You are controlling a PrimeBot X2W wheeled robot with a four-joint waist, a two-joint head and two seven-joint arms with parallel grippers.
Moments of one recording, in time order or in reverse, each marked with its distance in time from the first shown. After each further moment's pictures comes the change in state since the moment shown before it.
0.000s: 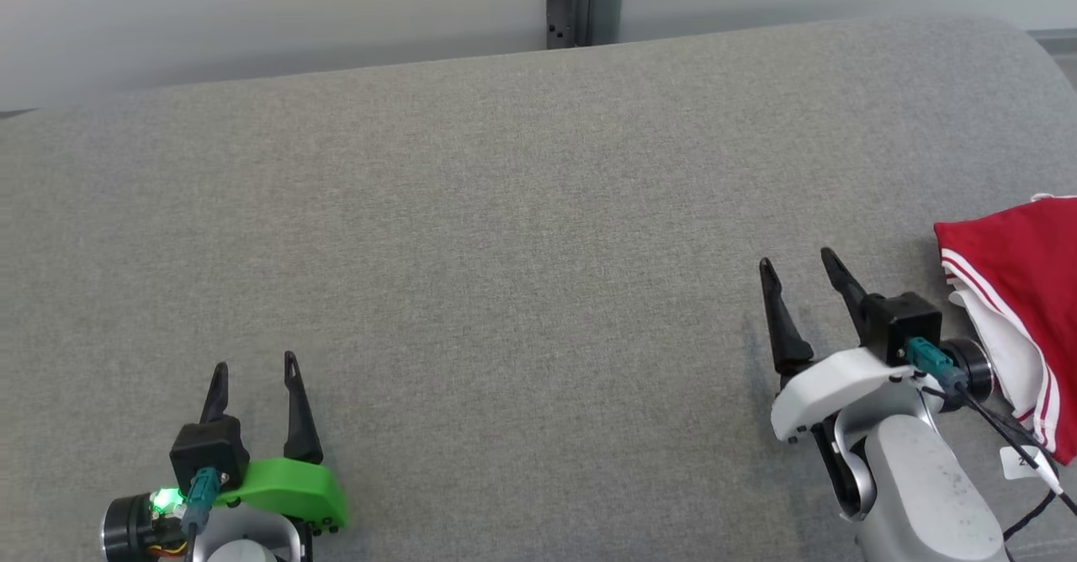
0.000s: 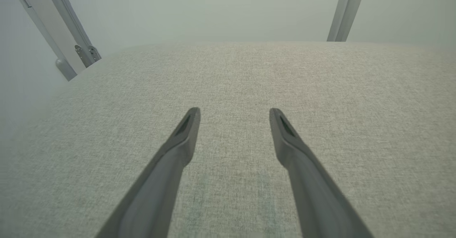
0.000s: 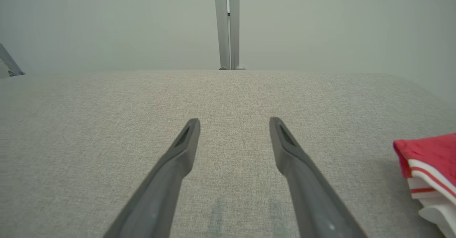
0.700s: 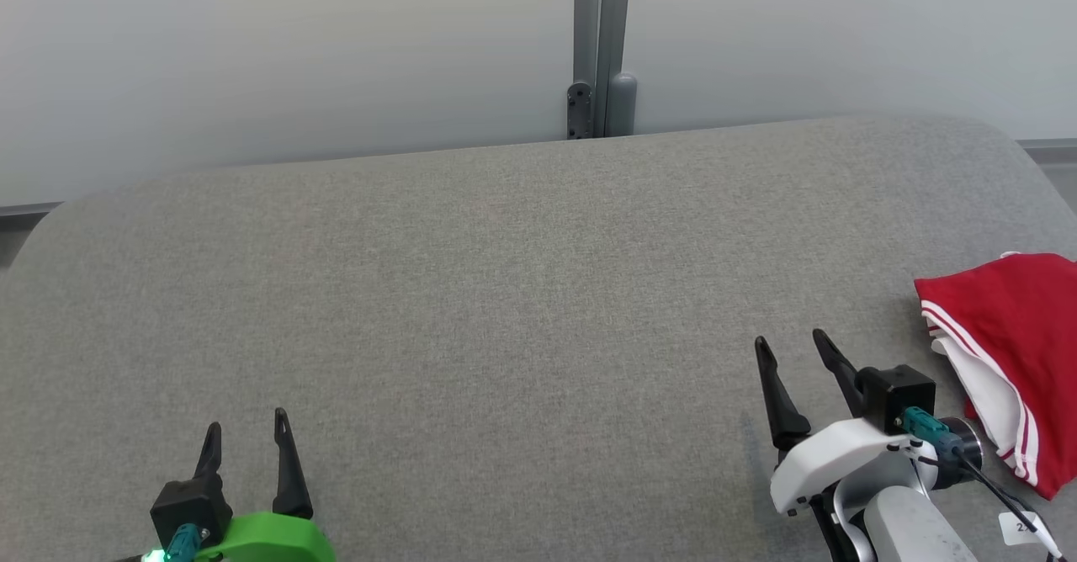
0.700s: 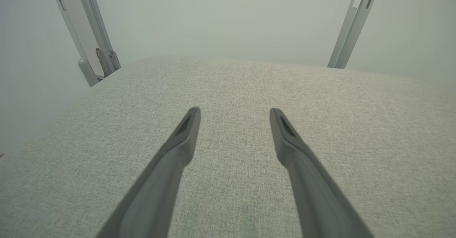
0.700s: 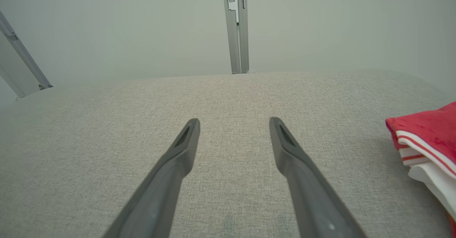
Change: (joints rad) left arm 0.109 -0.001 0.036 -0.024 -0.053 -0.040 0.000; right arm 0.136 0.000 0.036 0.003 0.080 0.000 0.000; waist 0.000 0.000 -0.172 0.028
